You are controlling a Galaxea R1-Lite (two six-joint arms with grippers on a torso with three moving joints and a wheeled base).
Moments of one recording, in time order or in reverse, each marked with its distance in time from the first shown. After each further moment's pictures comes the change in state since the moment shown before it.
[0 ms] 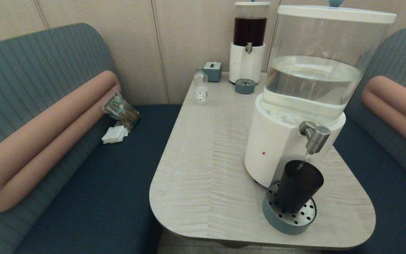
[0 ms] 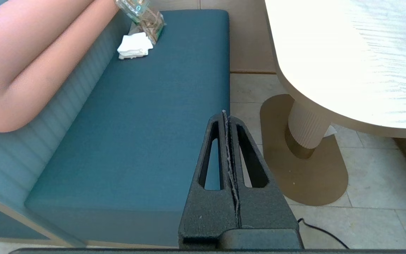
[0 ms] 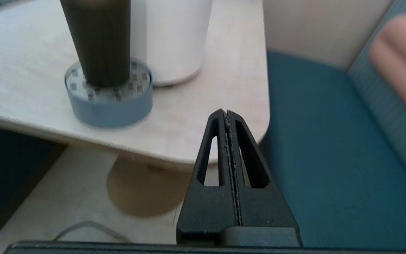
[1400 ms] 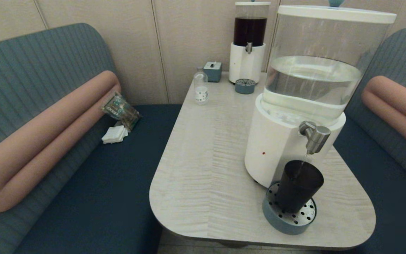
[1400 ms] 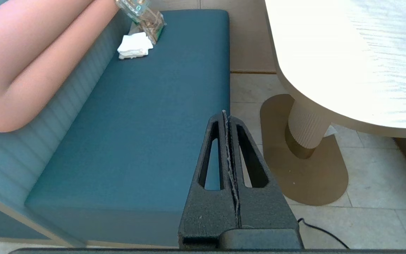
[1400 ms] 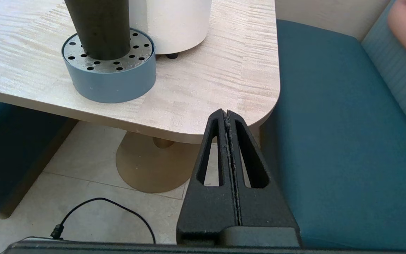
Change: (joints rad) left arm 0.000 0.000 0.000 0.004 0.000 0.001; right arm 0.000 0.000 0.000 0.098 -0.001 0.028
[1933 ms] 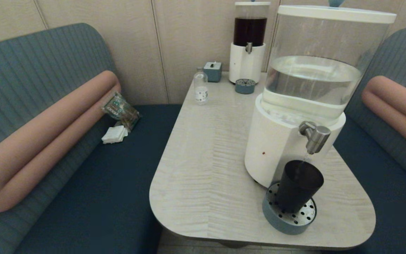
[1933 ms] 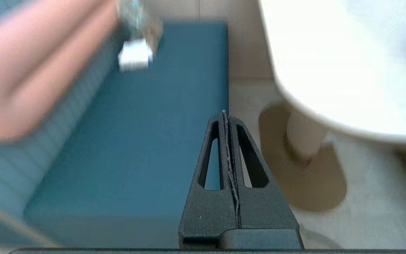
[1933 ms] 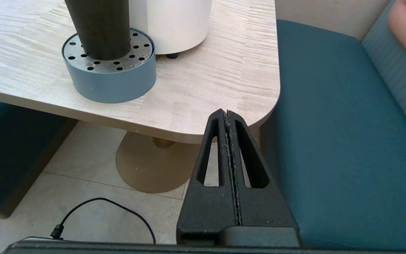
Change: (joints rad) left arm 0.000 0.005 -0.046 -0.014 -0.006 -0.002; right arm 0.000 0.000 0.000 0.000 0.000 0.000
